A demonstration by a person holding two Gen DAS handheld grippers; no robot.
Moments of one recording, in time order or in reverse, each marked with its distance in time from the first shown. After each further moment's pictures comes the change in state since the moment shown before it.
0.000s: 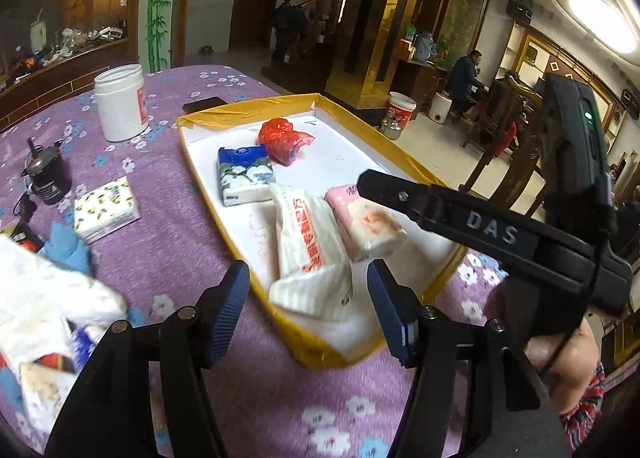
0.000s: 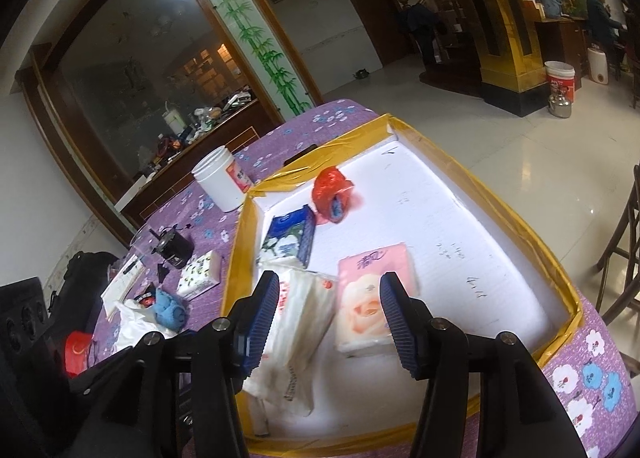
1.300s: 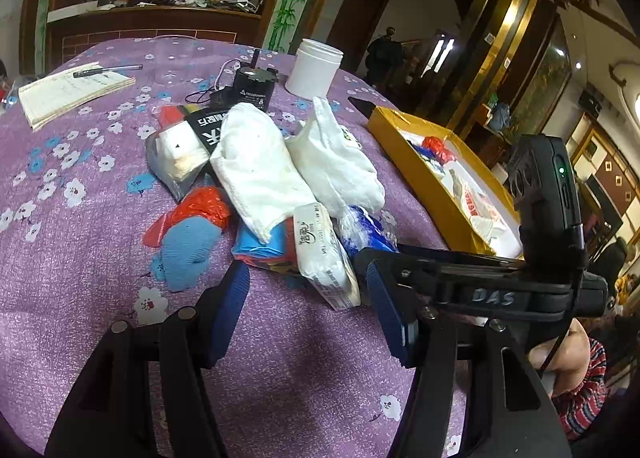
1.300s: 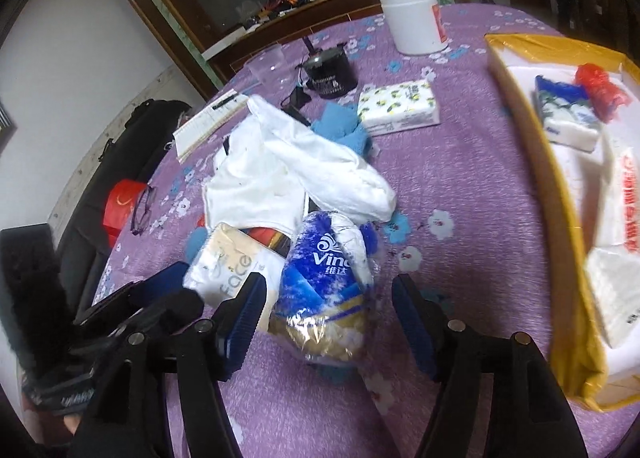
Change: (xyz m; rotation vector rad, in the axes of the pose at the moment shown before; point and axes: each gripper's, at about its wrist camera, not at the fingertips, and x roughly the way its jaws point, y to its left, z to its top) left arm -0.087 0.157 -0.106 -0.330 -0.092 0.143; right arm 0.087 0.174 -0.106 -0.317 0.430 0.237
